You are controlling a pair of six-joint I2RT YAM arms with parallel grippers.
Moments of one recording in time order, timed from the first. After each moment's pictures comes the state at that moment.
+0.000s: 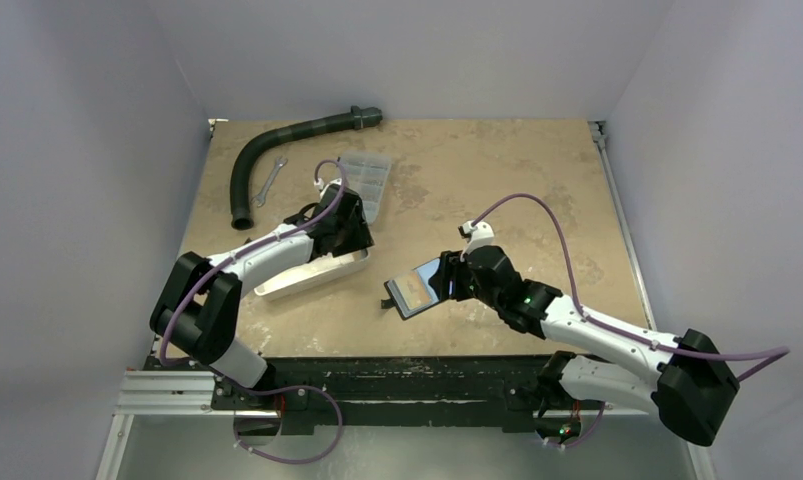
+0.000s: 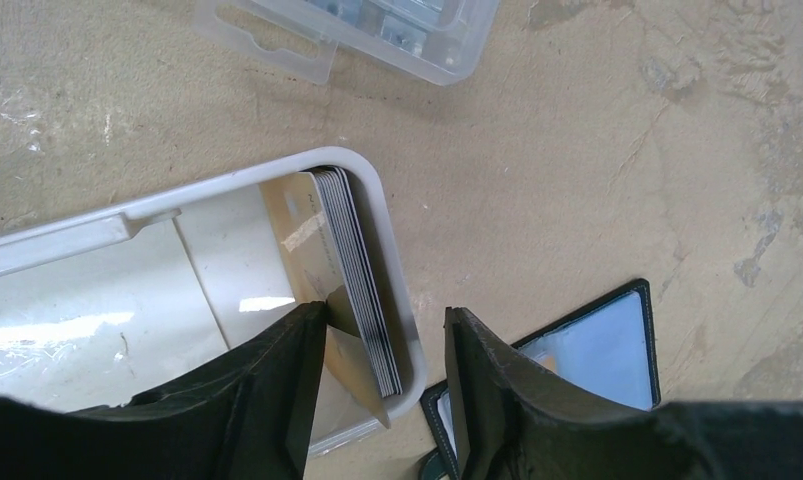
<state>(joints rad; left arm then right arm) -0.52 1.56 0.96 -0.30 -0.12 -0.75 0.83 1.05 0.55 -0.07 0.19 0.55</state>
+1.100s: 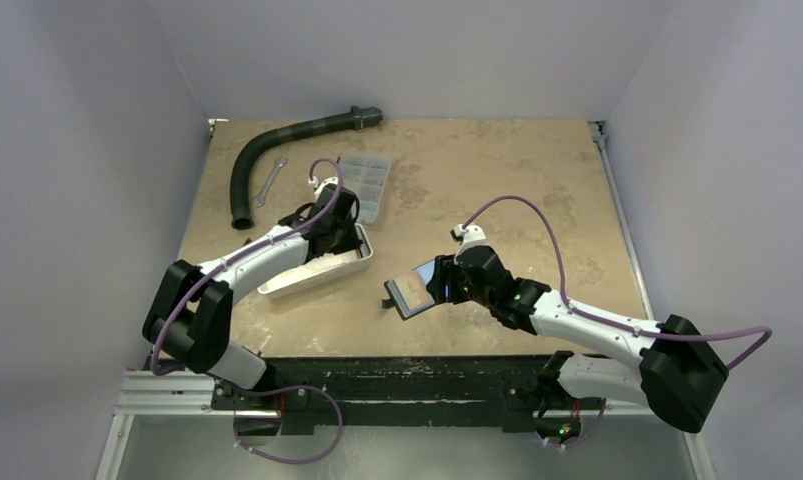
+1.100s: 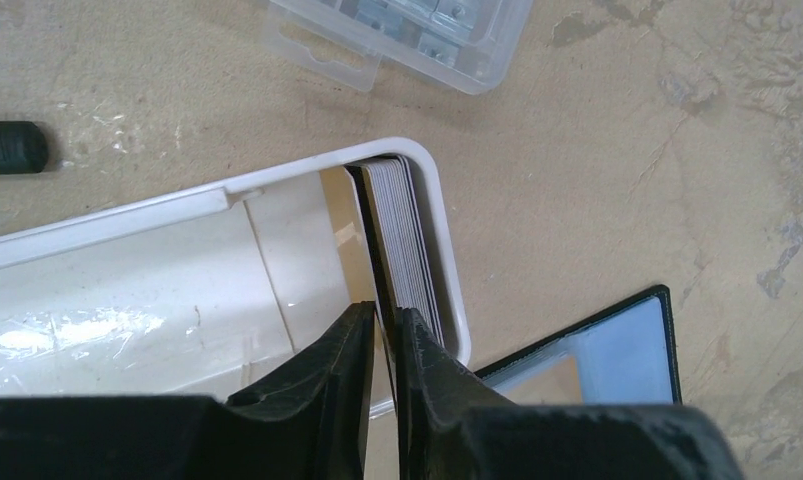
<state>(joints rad) -0.52 1.52 0.96 -0.34 -0.18 -0.73 0.83 1.14 0.55 -0.06 0.16 0.55</state>
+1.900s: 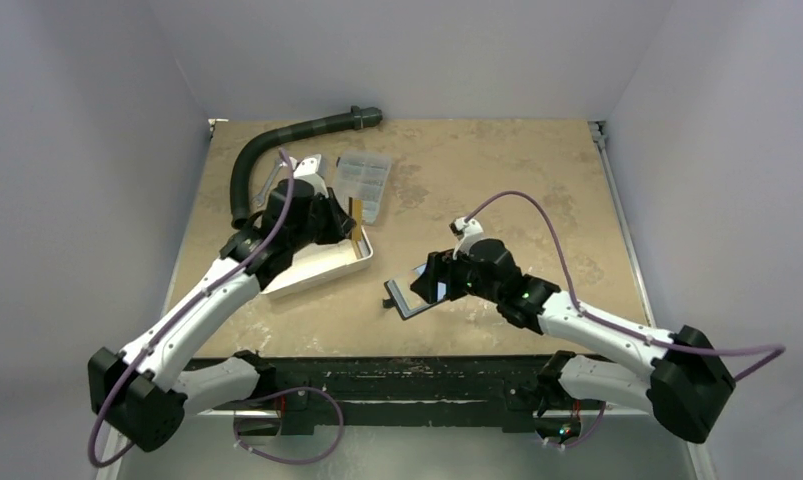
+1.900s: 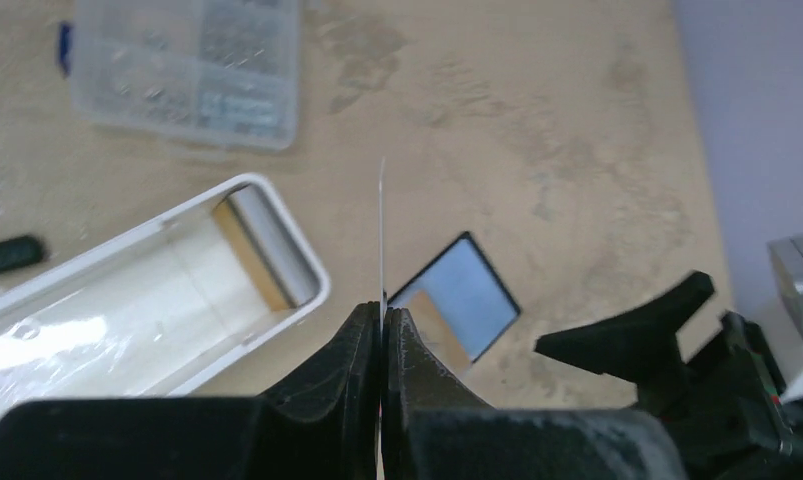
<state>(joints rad) -0.52 1.14 0.98 -0.44 -0.07 -0.57 0.80 1.11 0.56 -0.02 -0.02 0.54</state>
